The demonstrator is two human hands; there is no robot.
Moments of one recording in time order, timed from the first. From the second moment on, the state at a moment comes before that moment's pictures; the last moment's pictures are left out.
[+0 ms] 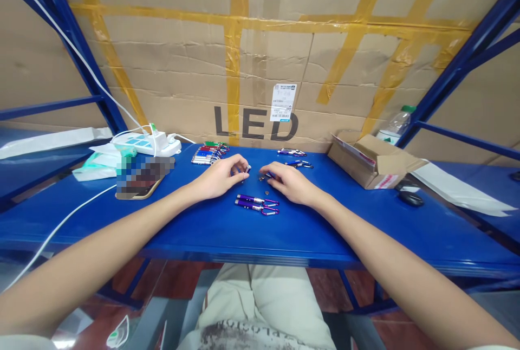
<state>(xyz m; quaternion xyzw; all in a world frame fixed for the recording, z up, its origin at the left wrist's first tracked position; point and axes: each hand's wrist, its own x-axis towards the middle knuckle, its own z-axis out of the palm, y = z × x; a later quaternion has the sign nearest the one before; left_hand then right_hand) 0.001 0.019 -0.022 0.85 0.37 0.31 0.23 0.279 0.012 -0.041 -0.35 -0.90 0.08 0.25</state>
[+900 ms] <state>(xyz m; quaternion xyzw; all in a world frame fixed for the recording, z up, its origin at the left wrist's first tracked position) 0.003 0.017 -0.021 0.85 0.37 0.30 0.23 0.277 0.018 -0.043 -0.40 -0.80 0.32 0.30</state>
